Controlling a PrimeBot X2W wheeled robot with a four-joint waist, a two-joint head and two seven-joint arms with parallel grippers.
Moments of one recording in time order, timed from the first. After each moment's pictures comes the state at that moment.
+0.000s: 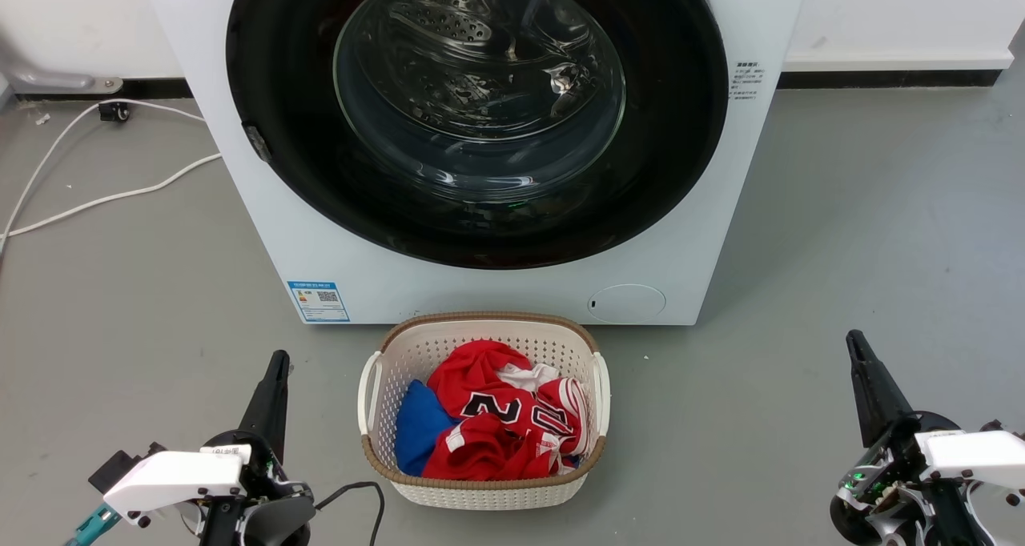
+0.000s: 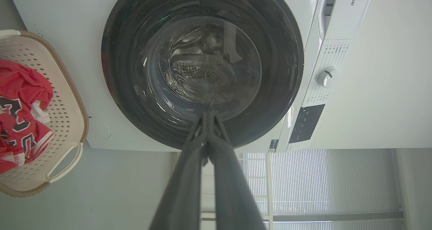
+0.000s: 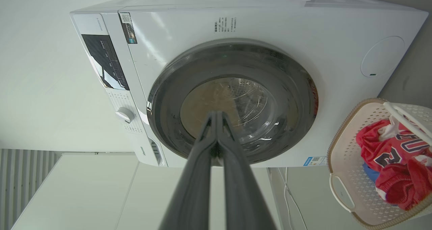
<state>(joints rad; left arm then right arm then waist) -0.11 0.05 0.11 0.25 -1.61 -0.13 0.11 -0.10 -0.05 -0.11 0.25 1.61 0.13 0.11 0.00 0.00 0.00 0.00</state>
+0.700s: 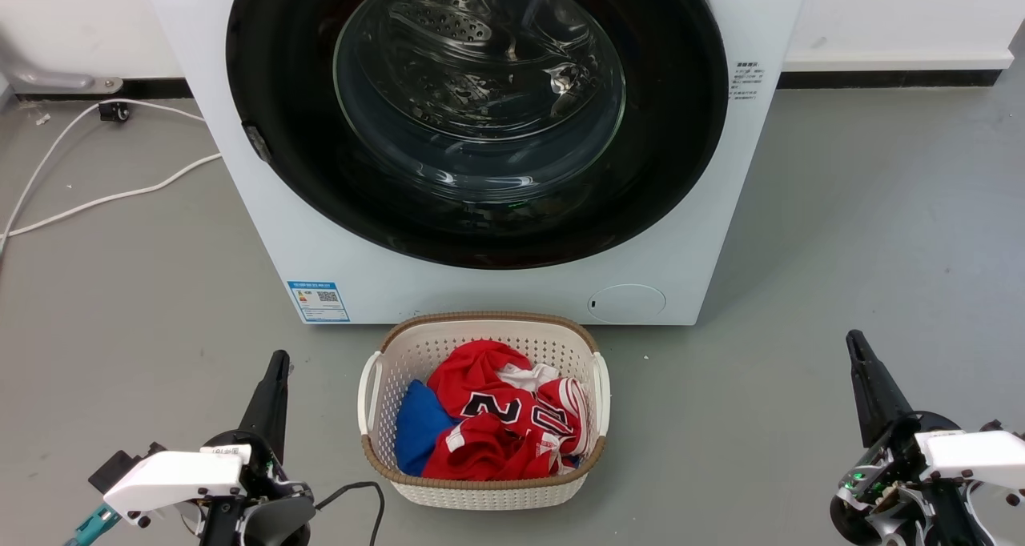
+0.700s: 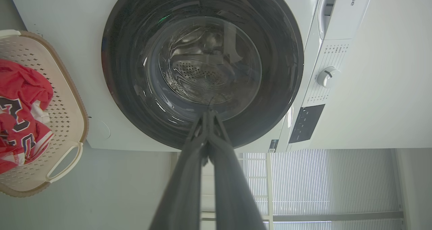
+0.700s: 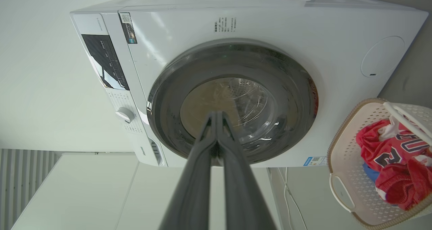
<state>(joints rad) -0.11 0.05 0.11 0.25 -1.61 -0.13 0.11 -0.10 -0.05 -0.11 0.25 1.61 0.13 0.11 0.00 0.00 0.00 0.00</state>
